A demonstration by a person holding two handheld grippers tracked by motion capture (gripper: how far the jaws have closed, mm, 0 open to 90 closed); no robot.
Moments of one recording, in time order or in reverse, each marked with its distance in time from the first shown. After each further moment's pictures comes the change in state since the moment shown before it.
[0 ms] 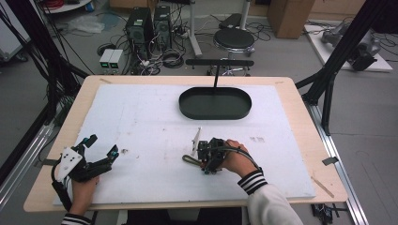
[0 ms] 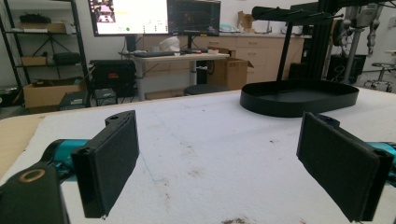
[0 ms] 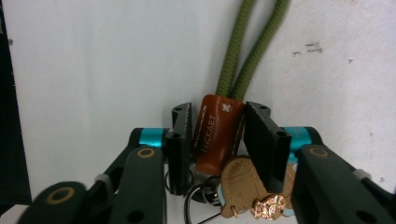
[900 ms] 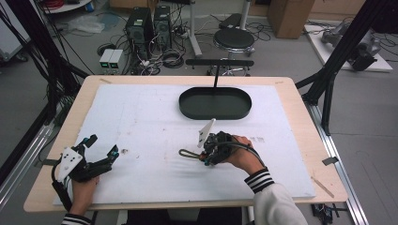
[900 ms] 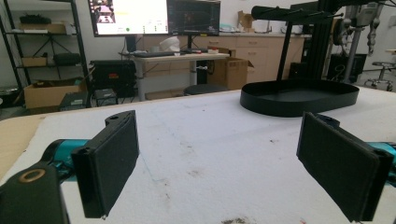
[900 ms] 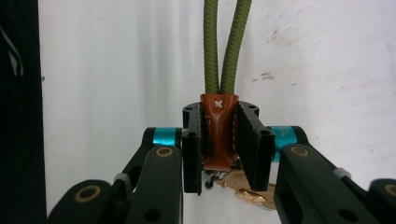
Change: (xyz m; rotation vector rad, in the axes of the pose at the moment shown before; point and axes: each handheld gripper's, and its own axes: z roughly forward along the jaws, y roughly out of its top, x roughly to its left) left arm -0.001 0.000 0.000 0.000 0.002 0.006; right arm -0.002 -0.013 -0.031 -0.200 -0.046 0.043
